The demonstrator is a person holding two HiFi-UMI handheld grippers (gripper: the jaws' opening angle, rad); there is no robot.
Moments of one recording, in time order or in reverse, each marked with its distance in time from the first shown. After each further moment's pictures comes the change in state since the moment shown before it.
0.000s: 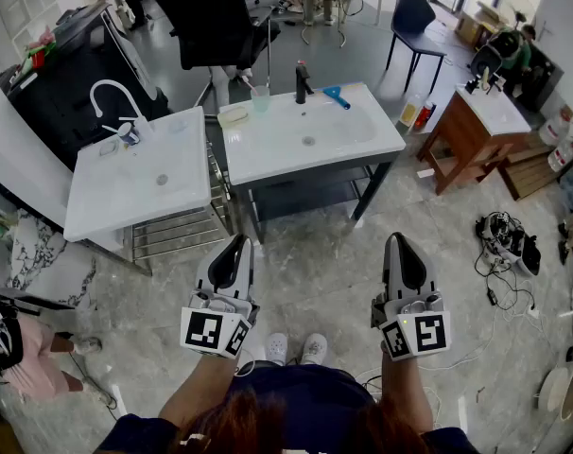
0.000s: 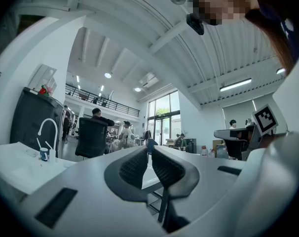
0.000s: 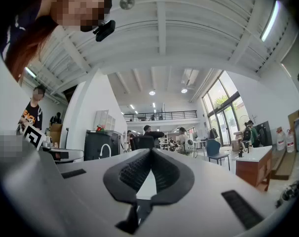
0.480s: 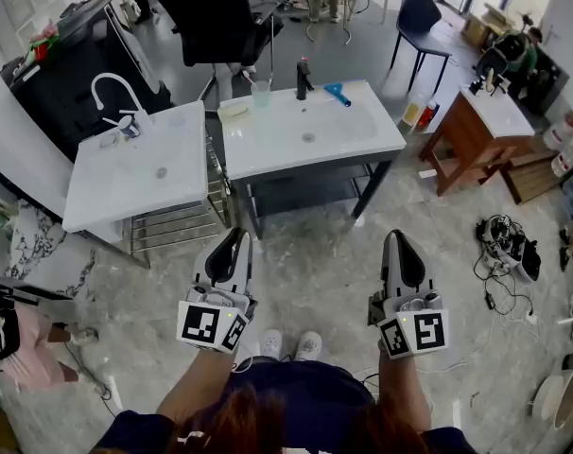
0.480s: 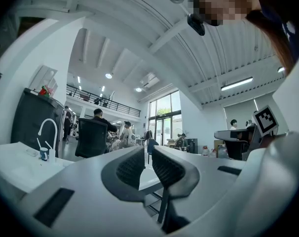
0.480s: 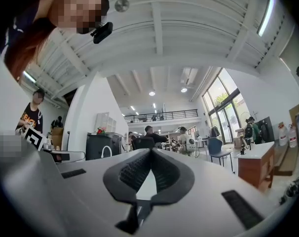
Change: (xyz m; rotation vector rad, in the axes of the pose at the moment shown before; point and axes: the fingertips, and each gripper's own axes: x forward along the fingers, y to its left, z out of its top) left arm 0.011 -0.016 -0.004 0.003 -0.004 0.010; right arm -0.001 -0.020 -0.003 0.034 -0.009 0.018
